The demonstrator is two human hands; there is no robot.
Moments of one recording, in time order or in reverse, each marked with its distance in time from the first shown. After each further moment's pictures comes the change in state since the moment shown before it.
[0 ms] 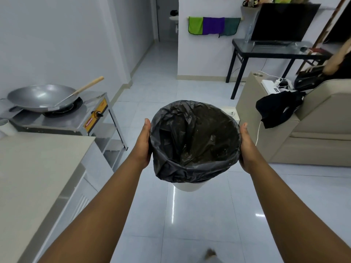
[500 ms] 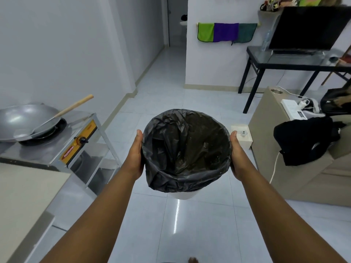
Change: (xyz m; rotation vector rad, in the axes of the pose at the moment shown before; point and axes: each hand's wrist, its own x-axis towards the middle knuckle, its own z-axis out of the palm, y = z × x) left_hand 0.263 0.018 0.009 0.008 0.140 0.002; right_hand 0.290 -0.056 -0.031 -0.056 -0.078 0.076
